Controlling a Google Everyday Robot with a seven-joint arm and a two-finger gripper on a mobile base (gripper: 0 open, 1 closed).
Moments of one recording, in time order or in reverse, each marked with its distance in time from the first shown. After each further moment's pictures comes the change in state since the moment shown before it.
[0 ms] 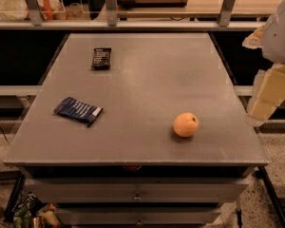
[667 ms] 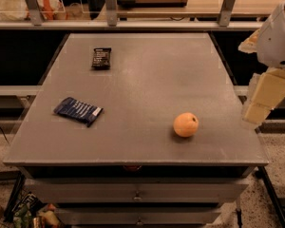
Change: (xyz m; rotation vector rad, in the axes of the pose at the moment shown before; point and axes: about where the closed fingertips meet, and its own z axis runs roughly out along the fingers) arm -0.005 0.006 0.007 -0.019 -0.017 0.014
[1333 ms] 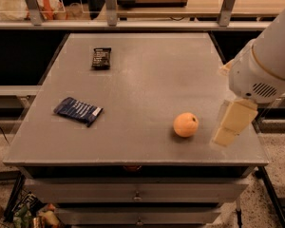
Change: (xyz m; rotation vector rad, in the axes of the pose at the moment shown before) arm -0.023 0.030 0.053 -0.037 -0.078 0.048
